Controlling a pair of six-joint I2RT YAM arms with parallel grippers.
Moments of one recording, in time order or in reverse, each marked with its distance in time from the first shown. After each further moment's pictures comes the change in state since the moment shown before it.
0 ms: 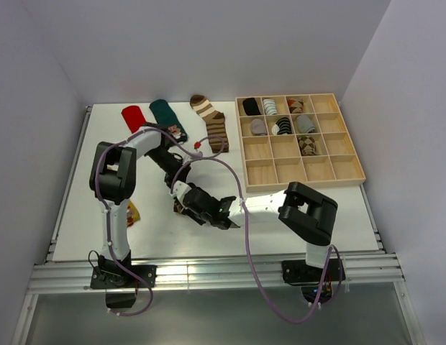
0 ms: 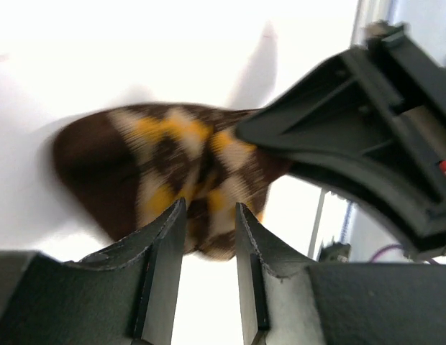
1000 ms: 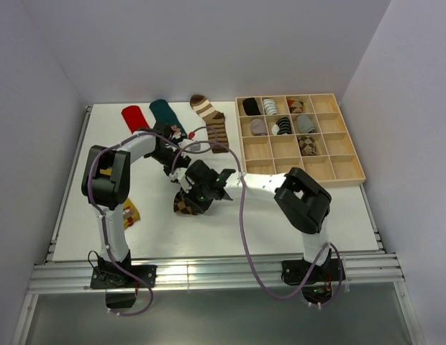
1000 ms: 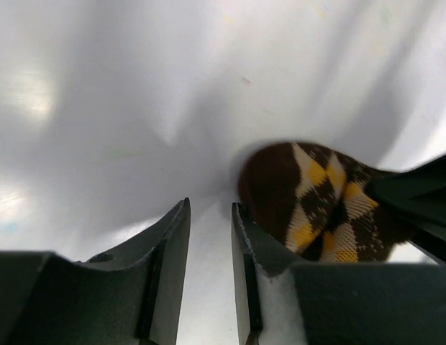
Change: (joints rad) left arm 0.034 -0.076 -0.106 0.472 -0.157 -0.373; right arm -0.170 0.085 0.241 -0.338 -0.391 -0.062
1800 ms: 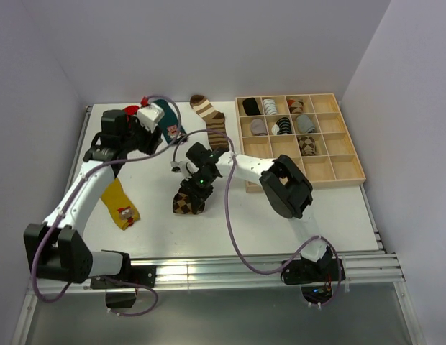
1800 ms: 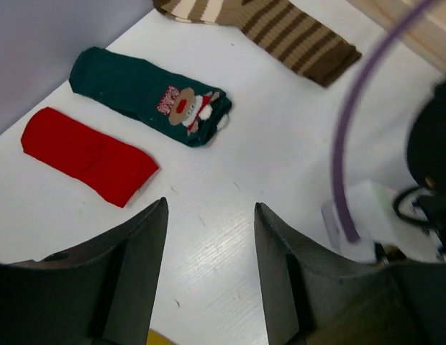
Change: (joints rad) left arm 0.101 -0.729 -0.327 0.606 -0.365 -0.319; right arm -0.148 0.222 0.326 -0.359 -0.372 -0.012
